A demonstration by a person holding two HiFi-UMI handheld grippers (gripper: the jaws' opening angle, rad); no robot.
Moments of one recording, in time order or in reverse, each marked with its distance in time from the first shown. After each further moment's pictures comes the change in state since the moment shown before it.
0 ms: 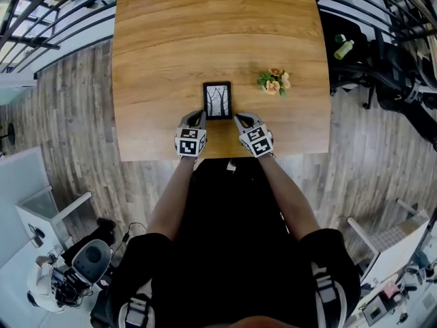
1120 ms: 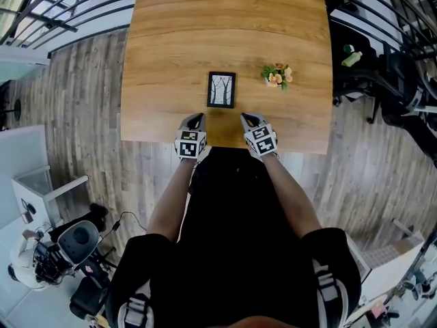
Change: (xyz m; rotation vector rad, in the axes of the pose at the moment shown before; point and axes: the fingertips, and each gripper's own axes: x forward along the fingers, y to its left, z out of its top) left arm -0.056 -0.022 -0.035 -0.039 -0.005 0.109; right arm -0.031 0.010 -0.022 -0.047 -0.011 0.032
